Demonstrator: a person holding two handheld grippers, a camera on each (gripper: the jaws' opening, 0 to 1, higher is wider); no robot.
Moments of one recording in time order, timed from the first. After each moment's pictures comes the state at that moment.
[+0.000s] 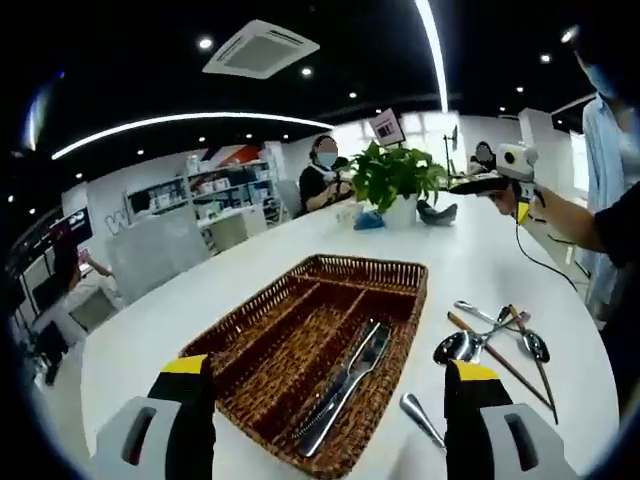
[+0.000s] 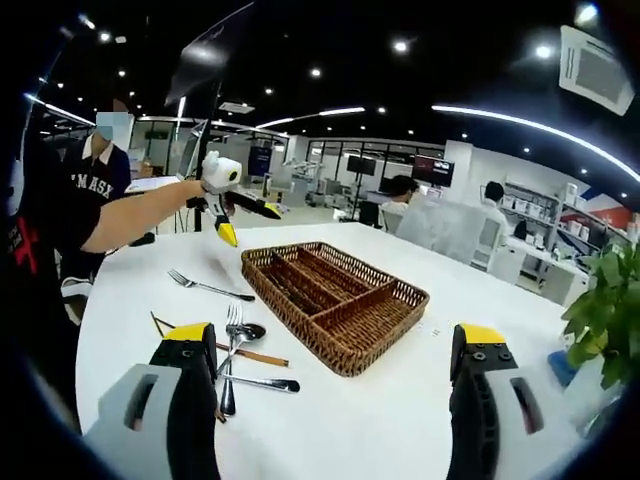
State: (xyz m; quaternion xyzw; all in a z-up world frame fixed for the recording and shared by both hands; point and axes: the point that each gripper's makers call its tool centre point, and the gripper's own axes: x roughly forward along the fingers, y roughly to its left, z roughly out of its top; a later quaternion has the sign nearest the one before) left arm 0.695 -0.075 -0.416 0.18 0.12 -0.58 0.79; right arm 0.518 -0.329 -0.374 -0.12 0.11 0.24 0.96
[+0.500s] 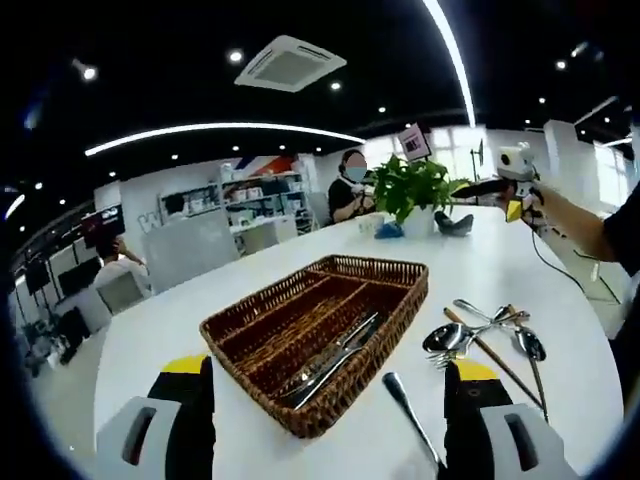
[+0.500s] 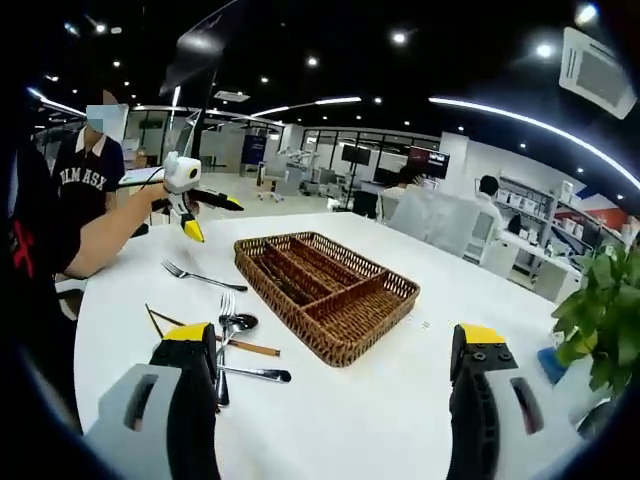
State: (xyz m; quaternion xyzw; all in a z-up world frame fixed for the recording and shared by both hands) left arm 0.665 -0.028 -0.422 0.14 0.08 -0.50 0.85; right arm 0.517 -0.341 -0.373 -0.14 0.13 0.22 0.96
